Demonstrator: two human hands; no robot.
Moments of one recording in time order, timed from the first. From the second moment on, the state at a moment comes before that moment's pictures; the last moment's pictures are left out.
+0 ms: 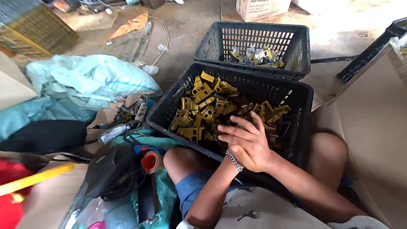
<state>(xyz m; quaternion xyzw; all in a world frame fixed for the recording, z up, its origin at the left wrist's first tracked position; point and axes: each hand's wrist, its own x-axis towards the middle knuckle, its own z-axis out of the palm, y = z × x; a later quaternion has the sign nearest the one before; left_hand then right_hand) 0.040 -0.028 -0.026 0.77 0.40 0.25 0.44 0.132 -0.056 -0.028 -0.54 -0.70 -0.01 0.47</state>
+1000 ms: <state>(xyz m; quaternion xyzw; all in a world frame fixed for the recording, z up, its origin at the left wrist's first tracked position) -0.028 -0.003 -0.023 0.71 0.15 0.21 0.65 0.181 -0.080 -0.015 -0.48 -0.53 0.55 0.43</state>
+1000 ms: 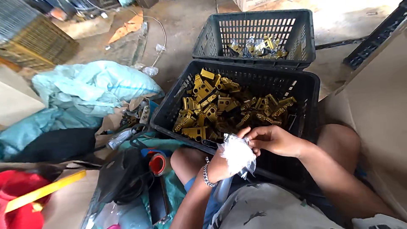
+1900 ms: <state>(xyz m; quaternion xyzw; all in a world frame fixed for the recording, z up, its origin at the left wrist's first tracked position) -0.008 0.007 -0.025 0.65 0.28 0.30 0.65 0.154 -0.069 -0.049 -0.50 -0.55 0.42 0.52</state>
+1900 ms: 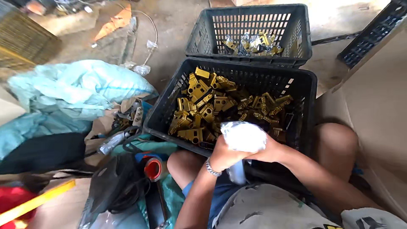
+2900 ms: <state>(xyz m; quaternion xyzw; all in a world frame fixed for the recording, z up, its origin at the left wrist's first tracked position) -0.027 0.080 -0.048 0.61 0.44 0.49 0.44 0.199 0.060 -0.195 -0.66 -0.68 0.32 -0.07</state>
